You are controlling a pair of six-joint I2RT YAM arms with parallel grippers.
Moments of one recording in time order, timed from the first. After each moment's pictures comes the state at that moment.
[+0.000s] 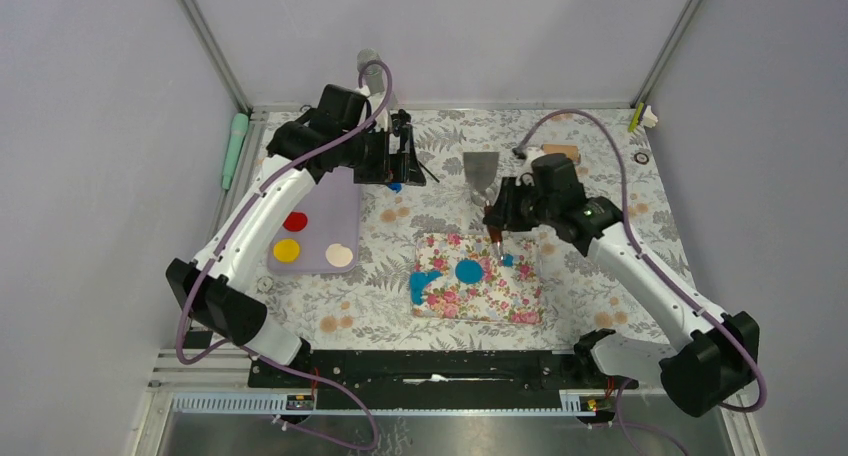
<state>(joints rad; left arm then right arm) -0.47 1.52 1.67 -0.96 0.38 -0.39 0.42 1.17 1.01 -0.54 -0.22 0.46</state>
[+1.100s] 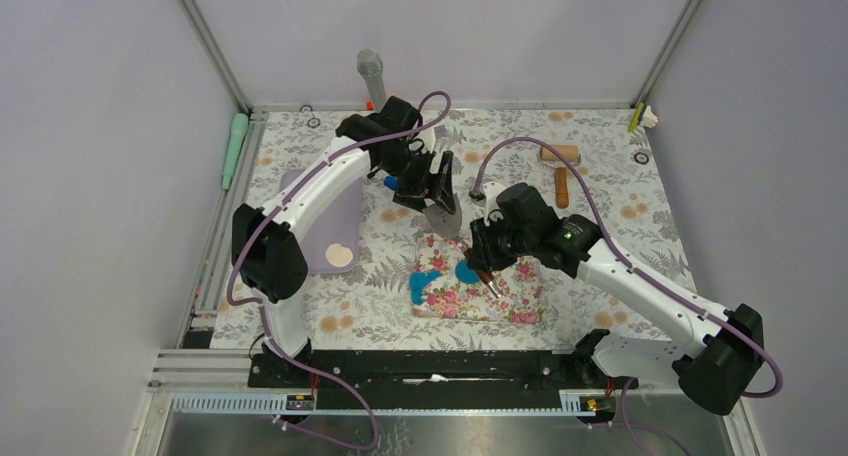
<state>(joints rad) -0.56 1.85 1.79 -1.05 0.55 -0.35 0.76 1.16 0.98 -0.66 -0.20 0.31</state>
